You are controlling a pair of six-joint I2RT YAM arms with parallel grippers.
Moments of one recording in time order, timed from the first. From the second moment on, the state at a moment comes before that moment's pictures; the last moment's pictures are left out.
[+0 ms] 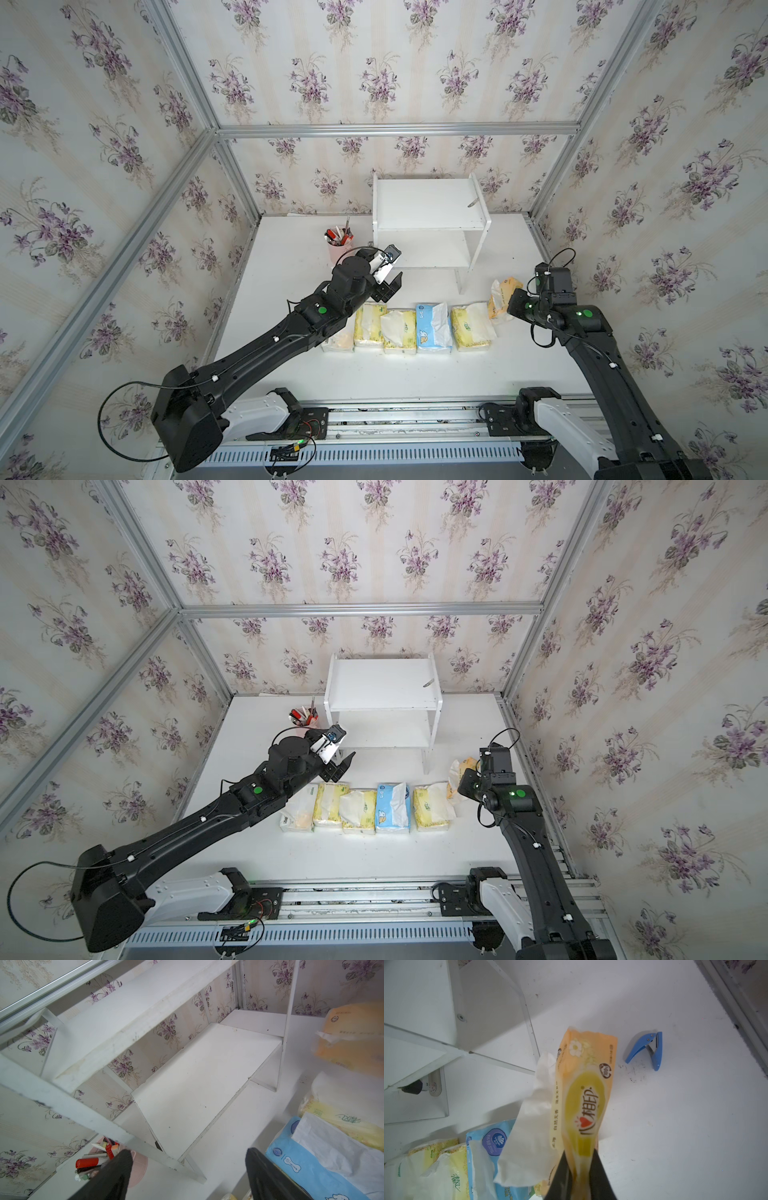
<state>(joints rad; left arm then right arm) -0.74 1.21 0.95 -0.07 -0.20 0.29 0.07 0.91 0.84 -0.87 -0.01 0.43</state>
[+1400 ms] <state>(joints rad) -0.73 1.29 1.04 -0.11 -0.15 0.28 -0.22 1.19 0.80 -0.81 -0.21 0.32</state>
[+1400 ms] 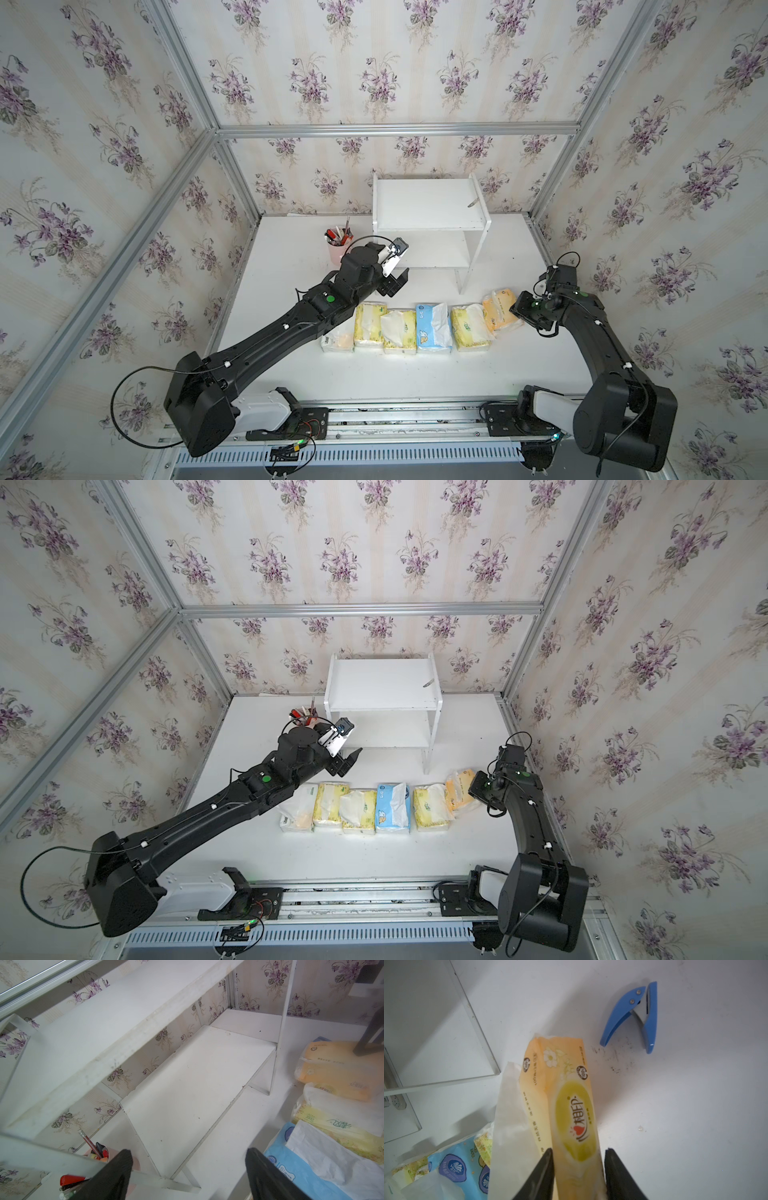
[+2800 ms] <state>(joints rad) -0.22 0.74 0.59 -0.29 -0.53 -0.21 -0.22 0.81 0.43 0.08 -0.10 0.29</state>
